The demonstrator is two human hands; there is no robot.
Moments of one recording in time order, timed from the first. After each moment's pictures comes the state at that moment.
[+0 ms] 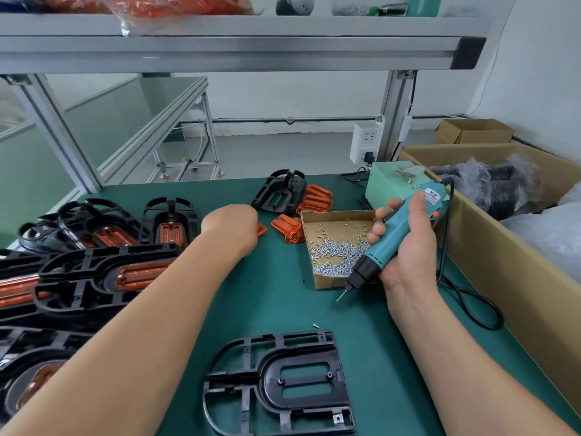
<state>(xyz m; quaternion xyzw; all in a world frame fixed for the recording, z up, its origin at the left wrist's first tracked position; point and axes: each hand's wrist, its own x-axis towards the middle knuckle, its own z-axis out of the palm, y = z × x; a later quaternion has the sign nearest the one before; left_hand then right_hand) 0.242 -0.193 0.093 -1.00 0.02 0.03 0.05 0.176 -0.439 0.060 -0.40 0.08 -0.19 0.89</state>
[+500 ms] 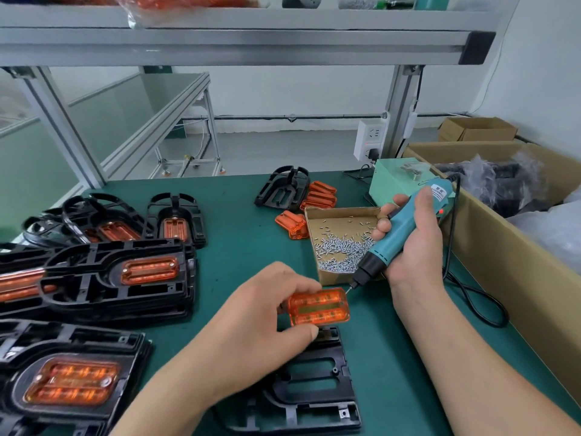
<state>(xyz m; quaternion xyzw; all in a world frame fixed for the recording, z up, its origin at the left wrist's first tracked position) 0.081 -0.184 0.072 -0.88 0.26 0.01 -0.40 0.176 -0.440 0.059 -0.40 0.09 -0.18 0.89</state>
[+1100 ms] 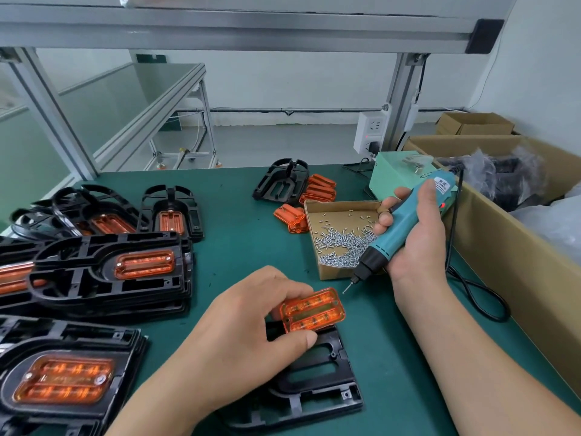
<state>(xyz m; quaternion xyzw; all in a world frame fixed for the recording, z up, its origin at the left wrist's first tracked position) 0.072 -0.173 0.065 -0.89 0.26 -0.03 -0.38 0.177 -0.441 0.056 -0.40 0.08 -0.18 0.89</state>
